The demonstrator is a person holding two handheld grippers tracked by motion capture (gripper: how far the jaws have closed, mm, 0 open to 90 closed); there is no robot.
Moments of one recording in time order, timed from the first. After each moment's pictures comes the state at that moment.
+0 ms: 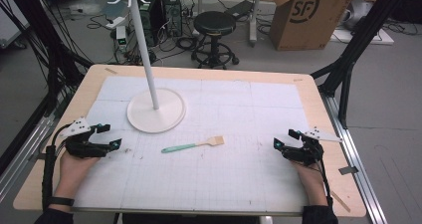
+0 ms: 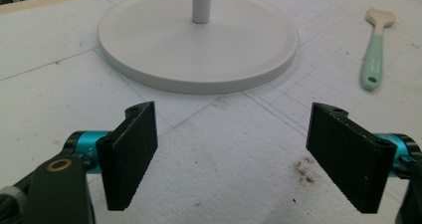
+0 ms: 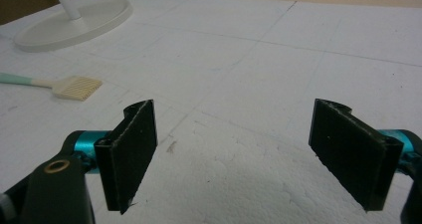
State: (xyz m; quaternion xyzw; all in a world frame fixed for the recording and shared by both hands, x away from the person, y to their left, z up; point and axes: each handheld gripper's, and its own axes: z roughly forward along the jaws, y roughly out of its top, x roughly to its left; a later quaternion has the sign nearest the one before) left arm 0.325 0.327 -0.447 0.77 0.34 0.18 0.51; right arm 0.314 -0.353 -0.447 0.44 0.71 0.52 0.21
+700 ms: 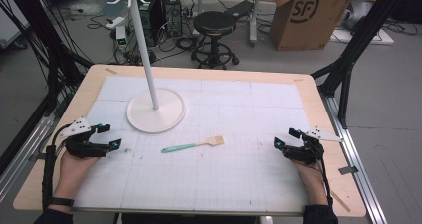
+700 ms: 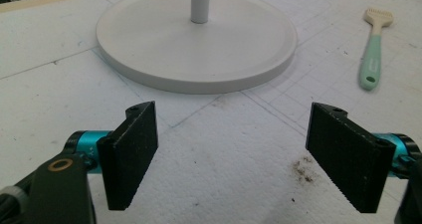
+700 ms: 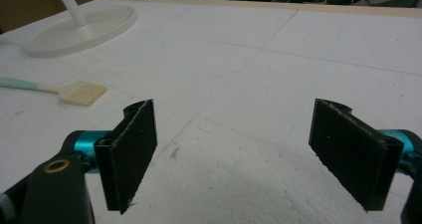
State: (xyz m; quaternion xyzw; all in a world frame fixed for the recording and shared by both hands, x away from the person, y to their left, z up) left arm 0.326 0.327 -0.448 0.77 0.34 0.18 0.51; right arm 0.314 -0.353 -0.443 0.43 0.71 0.53 0.21
